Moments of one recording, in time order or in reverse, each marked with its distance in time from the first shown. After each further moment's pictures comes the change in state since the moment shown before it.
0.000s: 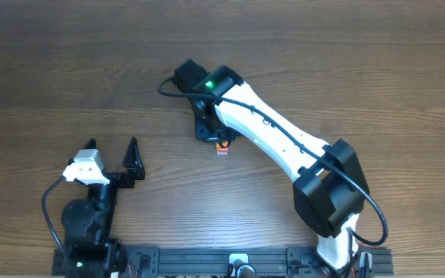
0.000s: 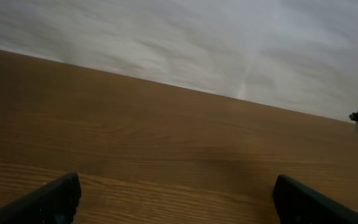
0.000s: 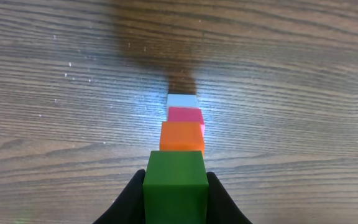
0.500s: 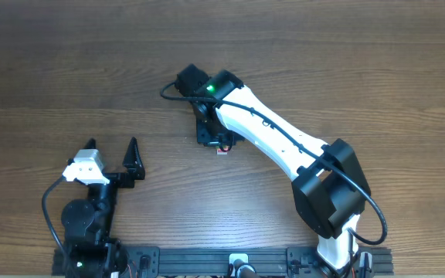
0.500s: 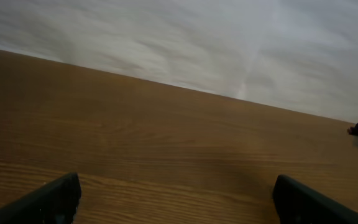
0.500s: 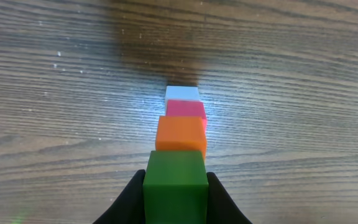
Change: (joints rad) left arm 0.000 0.000 0.000 0.000 0.000 0.000; right arm 0.000 -0.006 -0.056 0.034 -0.026 0.007
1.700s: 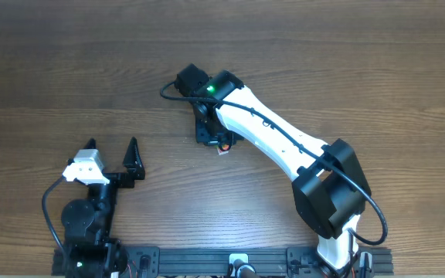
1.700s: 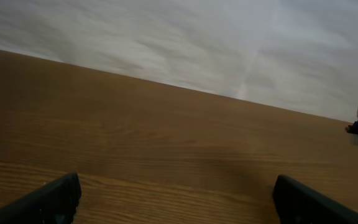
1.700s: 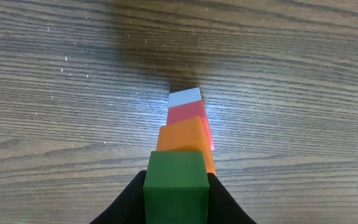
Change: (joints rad) left arm 0.000 0.000 0.000 0.000 0.000 0.000; right arm 0.000 -0.001 -0.001 0.019 -0.002 0.003
